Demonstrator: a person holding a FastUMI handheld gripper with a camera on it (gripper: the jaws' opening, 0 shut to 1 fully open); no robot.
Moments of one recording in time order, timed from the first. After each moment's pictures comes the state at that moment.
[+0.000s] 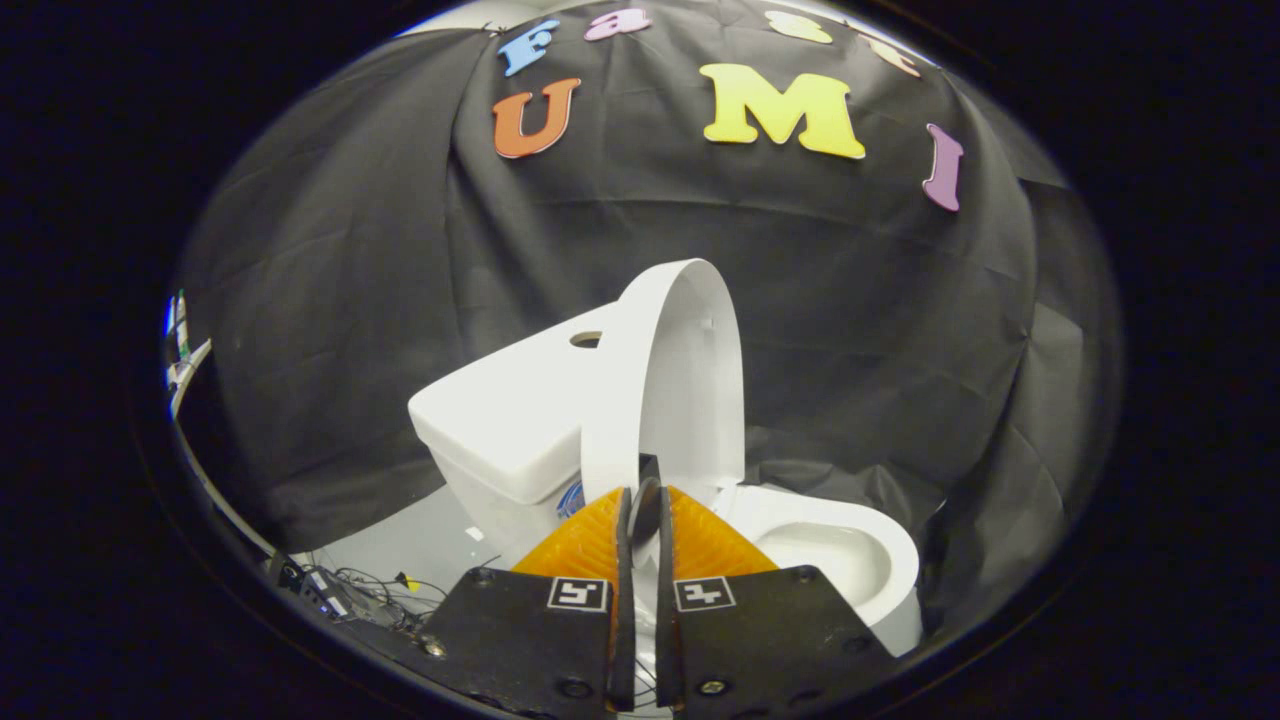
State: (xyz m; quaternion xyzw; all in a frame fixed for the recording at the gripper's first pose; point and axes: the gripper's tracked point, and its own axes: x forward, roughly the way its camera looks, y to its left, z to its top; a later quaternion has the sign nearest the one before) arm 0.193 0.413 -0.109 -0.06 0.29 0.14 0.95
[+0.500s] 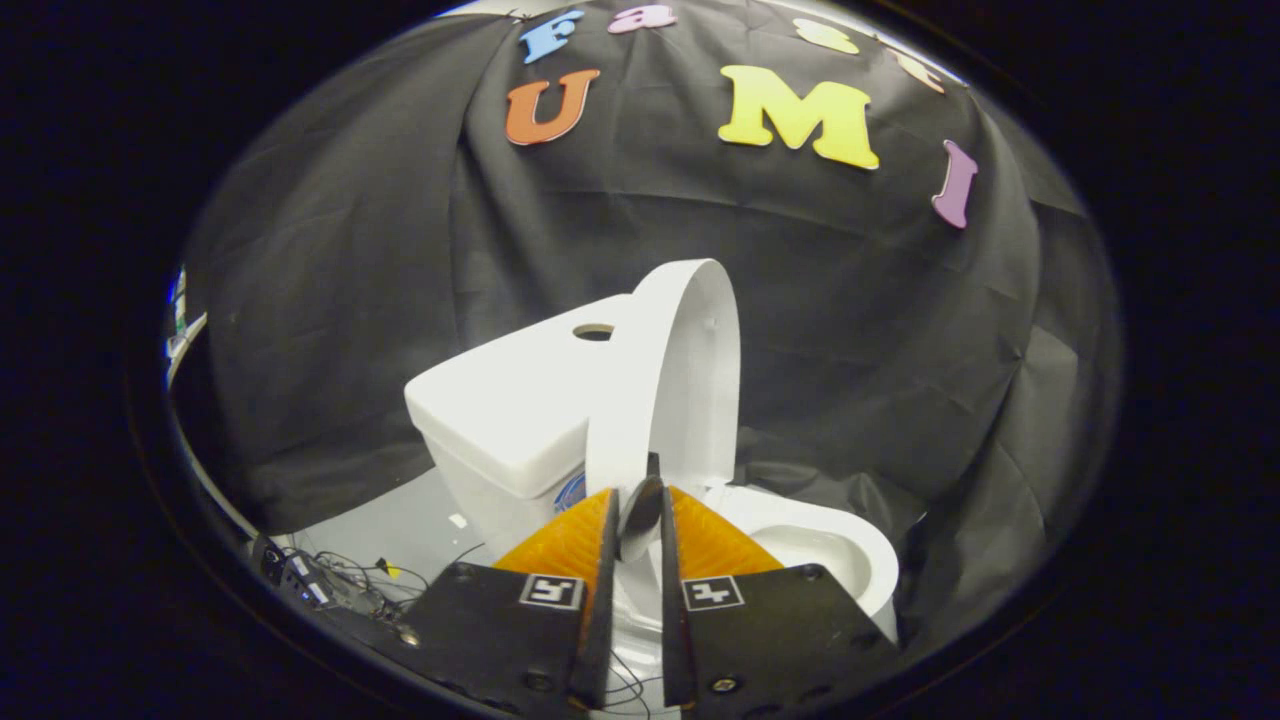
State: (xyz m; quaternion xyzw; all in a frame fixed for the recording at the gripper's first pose) arm 0.183 0.417 -0.110 -0.08 0.30 0.15 0.94
